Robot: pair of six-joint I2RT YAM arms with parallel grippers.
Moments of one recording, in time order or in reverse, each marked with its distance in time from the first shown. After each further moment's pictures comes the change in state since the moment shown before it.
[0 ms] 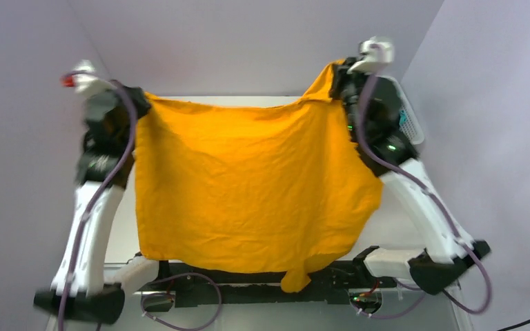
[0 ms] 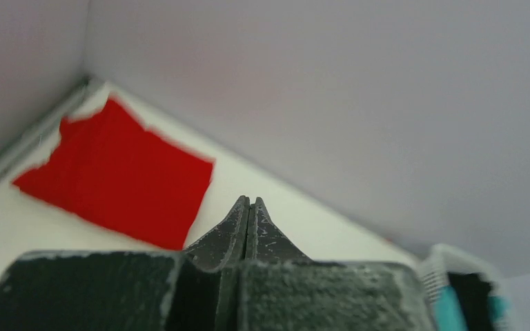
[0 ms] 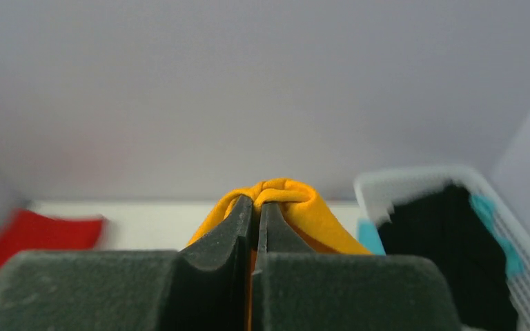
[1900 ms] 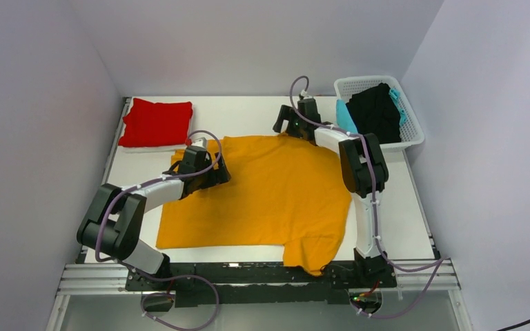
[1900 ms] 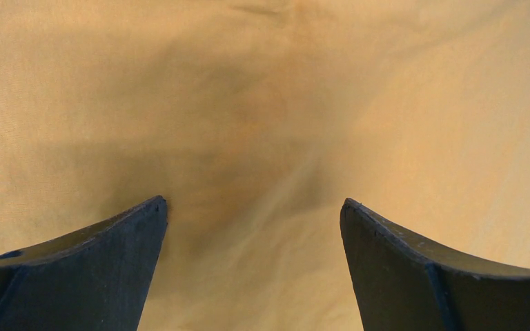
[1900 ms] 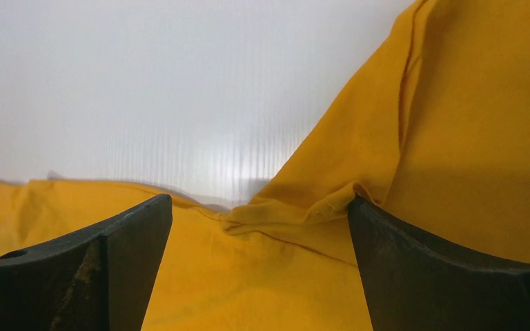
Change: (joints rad) left arm -0.259 0.533 -0.742 0.386 0.327 -0.047; right arm -0.259 0.980 -0.145 0.224 -0.564 0.467
